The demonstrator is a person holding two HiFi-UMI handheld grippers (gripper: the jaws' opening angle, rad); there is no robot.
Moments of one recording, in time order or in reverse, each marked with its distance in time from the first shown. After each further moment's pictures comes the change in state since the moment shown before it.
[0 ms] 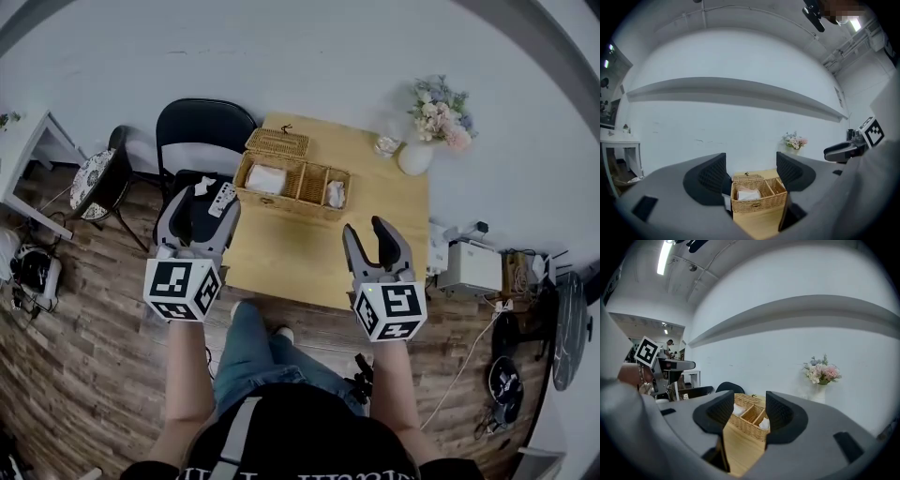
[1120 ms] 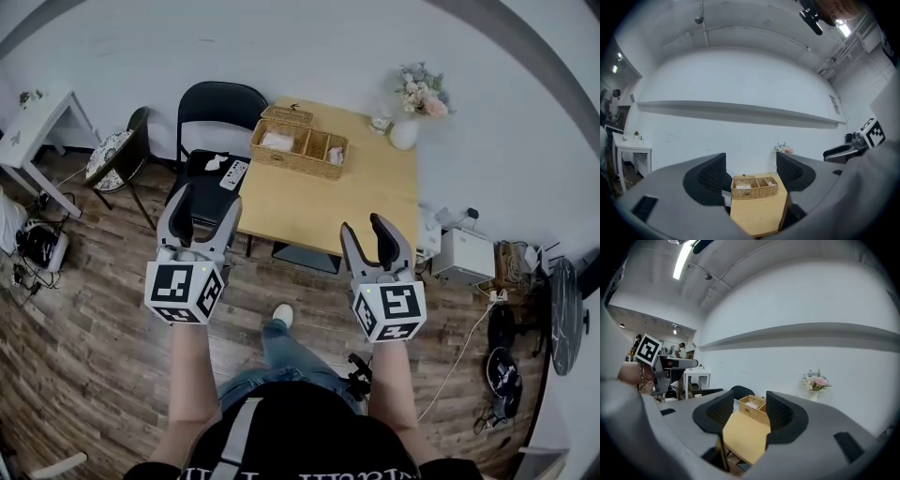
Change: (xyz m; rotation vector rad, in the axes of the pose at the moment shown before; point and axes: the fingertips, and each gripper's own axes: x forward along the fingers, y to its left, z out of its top) left arm -0.201 -0.065 0.036 0.015 -0.113 0.041; right arm -0.178 0.095 0.005 -0.065 -0.077 0.038
